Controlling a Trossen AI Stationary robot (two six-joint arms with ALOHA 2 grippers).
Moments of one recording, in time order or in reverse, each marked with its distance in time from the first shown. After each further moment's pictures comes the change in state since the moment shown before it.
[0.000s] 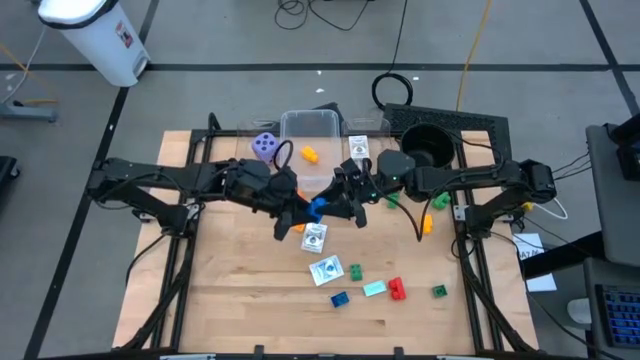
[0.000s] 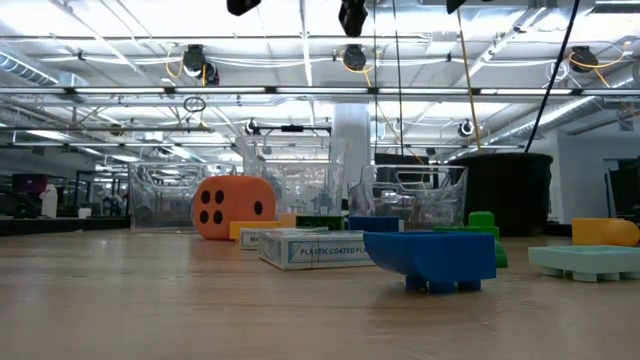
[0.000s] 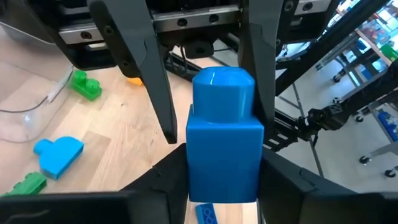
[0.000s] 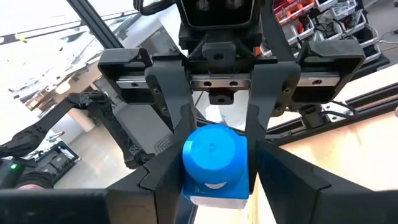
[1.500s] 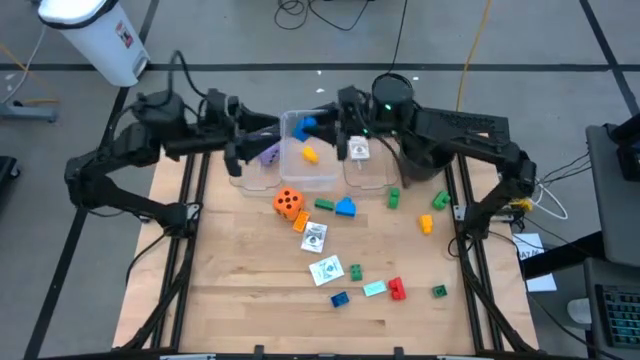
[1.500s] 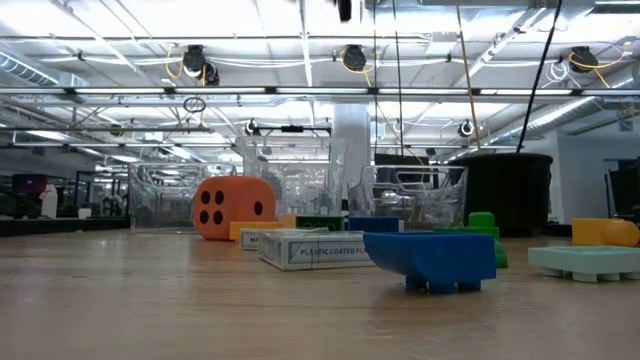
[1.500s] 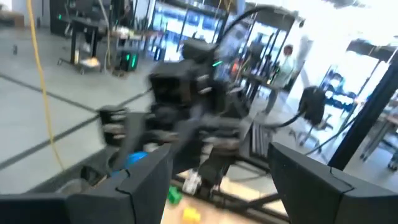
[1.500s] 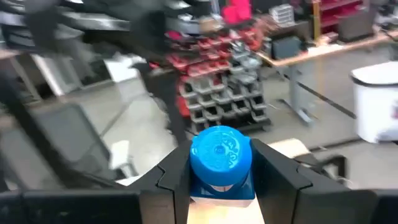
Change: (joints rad) left arm 0.210 -0.167 0.319 -0.057 -0.116 0.245; right arm -0.272 0.153 0.564 -0.462 0.052 -0.333
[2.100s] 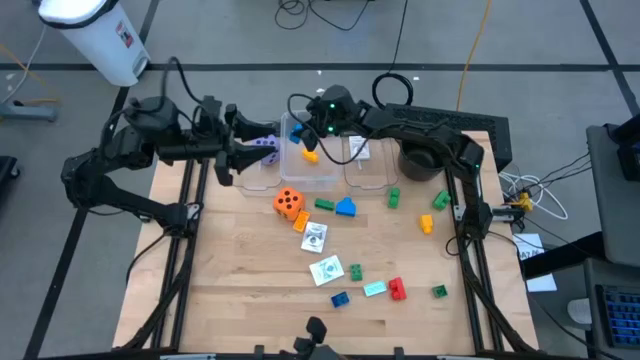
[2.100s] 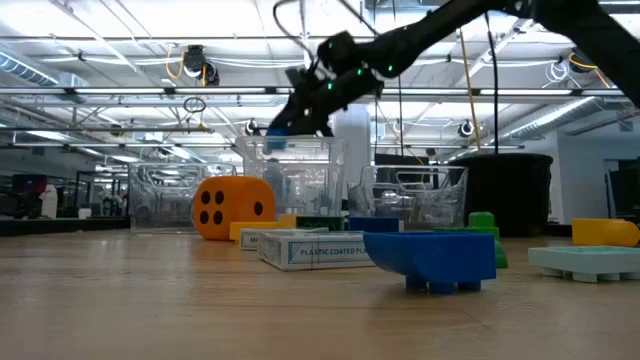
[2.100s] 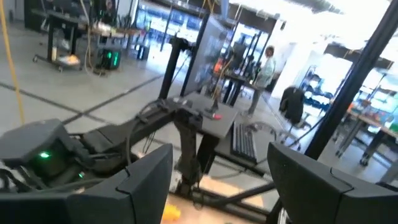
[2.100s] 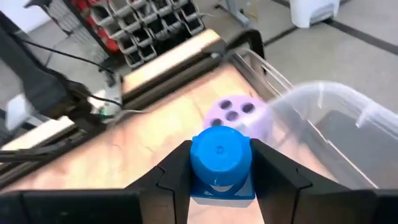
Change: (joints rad) left arm -0.056 -0.025 0.000 -0.033 0.011 -0.026; right arm -0.189 0.430 0.051 -0.035 0.003 0.001
